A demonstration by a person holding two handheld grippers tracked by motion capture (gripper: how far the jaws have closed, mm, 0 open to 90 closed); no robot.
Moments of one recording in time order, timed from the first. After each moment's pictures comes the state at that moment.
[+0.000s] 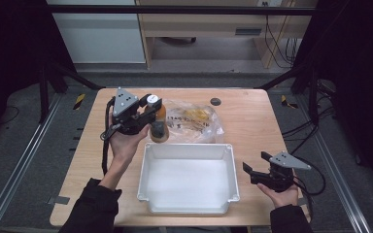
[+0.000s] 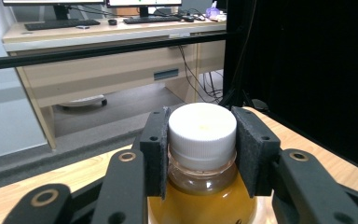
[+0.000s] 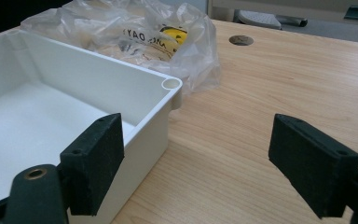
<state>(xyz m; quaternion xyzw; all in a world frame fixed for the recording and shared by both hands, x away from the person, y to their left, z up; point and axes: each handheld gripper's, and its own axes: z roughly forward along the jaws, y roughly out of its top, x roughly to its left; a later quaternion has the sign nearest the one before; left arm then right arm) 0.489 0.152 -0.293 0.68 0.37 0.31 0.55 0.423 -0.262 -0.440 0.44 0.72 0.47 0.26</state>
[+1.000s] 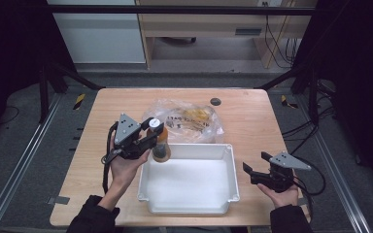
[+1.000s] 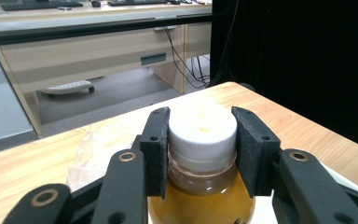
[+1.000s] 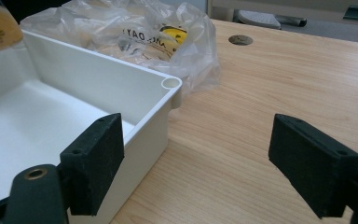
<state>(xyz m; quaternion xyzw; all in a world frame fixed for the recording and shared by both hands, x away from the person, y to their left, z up) 0.453 0.153 -0.335 0.70 0.36 0.29 0.54 0.422 -0.262 -0.440 0.44 0.72 0.47 0.26</state>
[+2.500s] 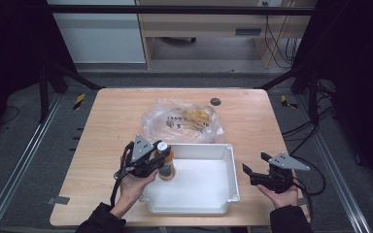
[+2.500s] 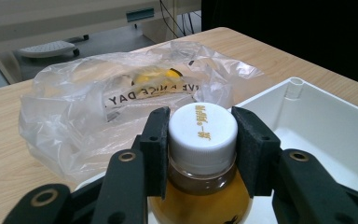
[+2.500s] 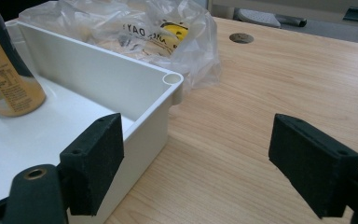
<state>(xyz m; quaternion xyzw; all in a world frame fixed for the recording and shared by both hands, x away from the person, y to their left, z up) 0.445 0.138 -0.399 0.75 0.37 0.25 0.49 0.421 -0.261 -0.442 0.43 0.73 0.47 0.26</state>
